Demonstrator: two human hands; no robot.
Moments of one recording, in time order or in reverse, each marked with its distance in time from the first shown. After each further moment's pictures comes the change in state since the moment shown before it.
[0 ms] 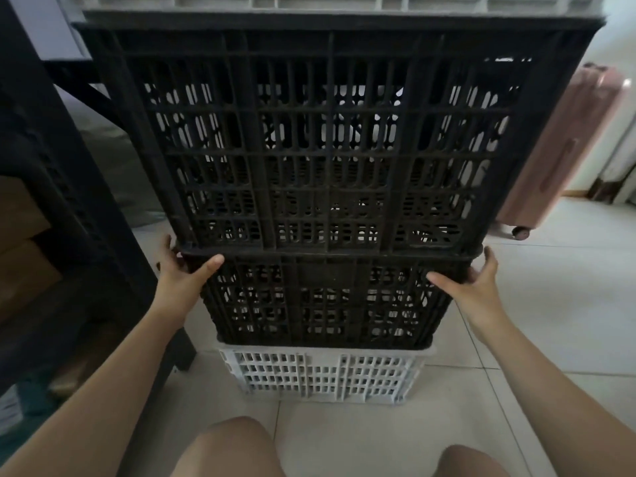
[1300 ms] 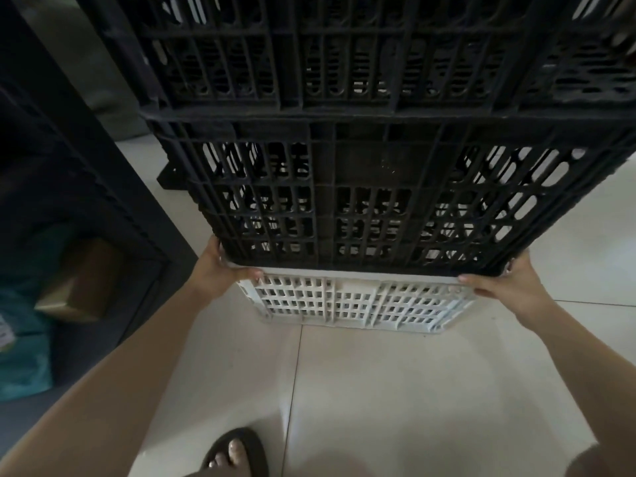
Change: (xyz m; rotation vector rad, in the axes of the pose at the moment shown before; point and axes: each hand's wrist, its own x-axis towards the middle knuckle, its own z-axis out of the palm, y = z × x) left_hand -0.019 -0.202 -0.003 0.290 -0.266 -0.287; right_hand -0.015 0.169 0.015 -0.192 -0.078 0.250
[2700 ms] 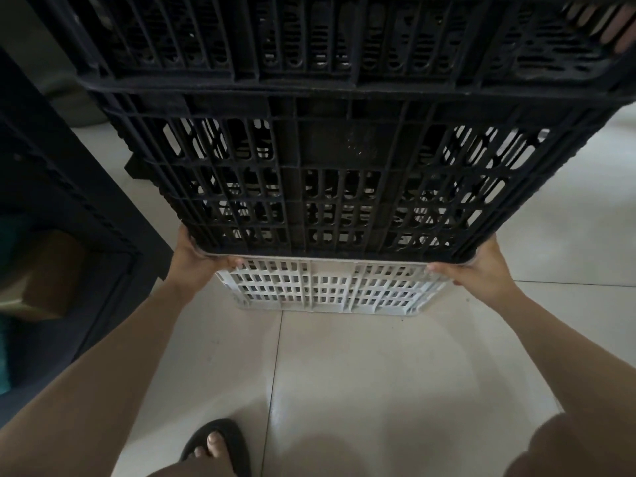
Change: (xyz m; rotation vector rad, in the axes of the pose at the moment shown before) left_hand -0.007 0.006 0.020 -0.049 0.093 0.021; right_hand -0.024 -0.024 0.008 -0.301 0.018 -0.429
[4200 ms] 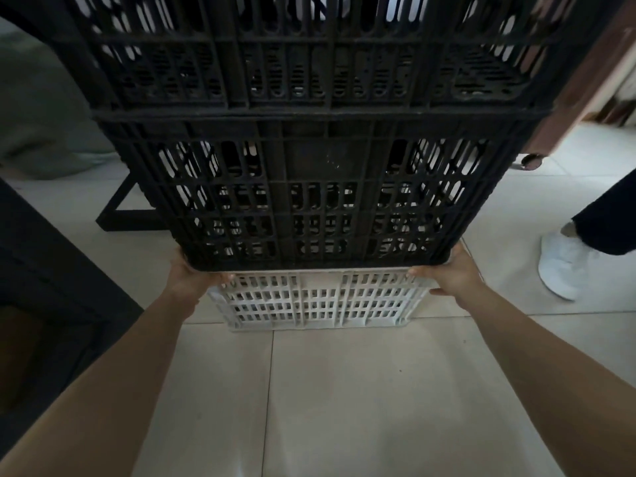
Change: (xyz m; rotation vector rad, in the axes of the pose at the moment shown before) left_hand 0.065 0.050 0.030 -0.090 0.004 -0.061; right_hand 0.086 0.024 0.025 0.200 0.078 0.607
